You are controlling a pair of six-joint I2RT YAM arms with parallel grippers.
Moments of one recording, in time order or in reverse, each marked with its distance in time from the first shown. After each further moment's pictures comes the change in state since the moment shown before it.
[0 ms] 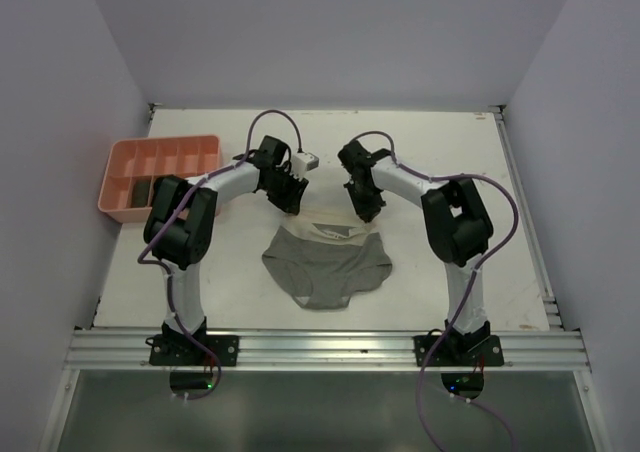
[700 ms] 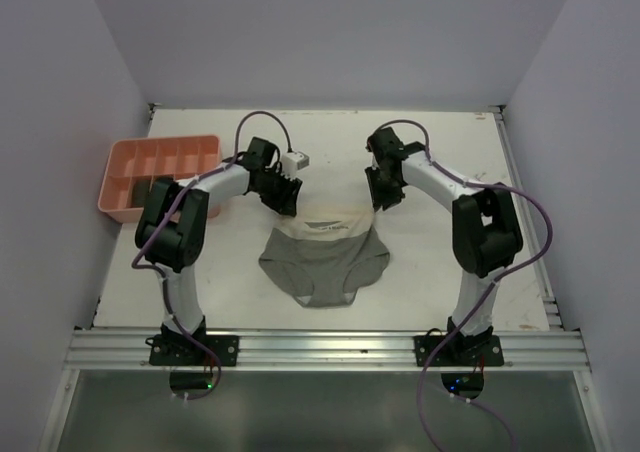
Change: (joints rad) left arm 0.046 -0.032 -0.050 0.039 0.078 -0.017; right arm -0.130 -0.162 -0.105 0.042 -0.047 -0.002
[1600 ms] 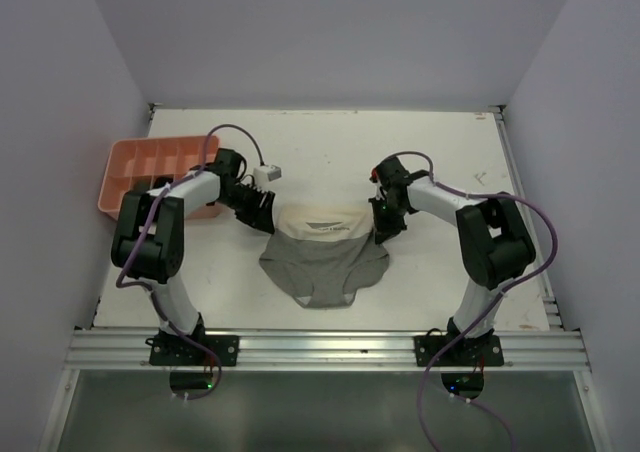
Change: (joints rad) left arm 0.178 -0.159 -0.187 -0.175 0.204 0.114; right arm 0.006 -0.117 -0.303 0.125 -0.216 0.074
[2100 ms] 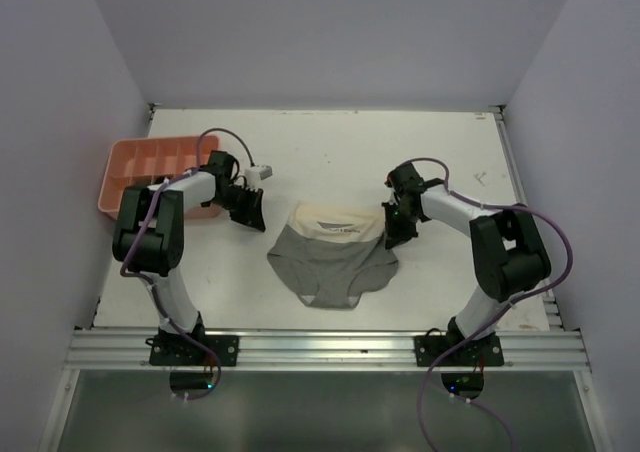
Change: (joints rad) left arm 0.028 0.058 -0.010 0.055 -0.016 -0.069; right arm -0.045 -0.095 -0.124 0.029 0.019 0.042
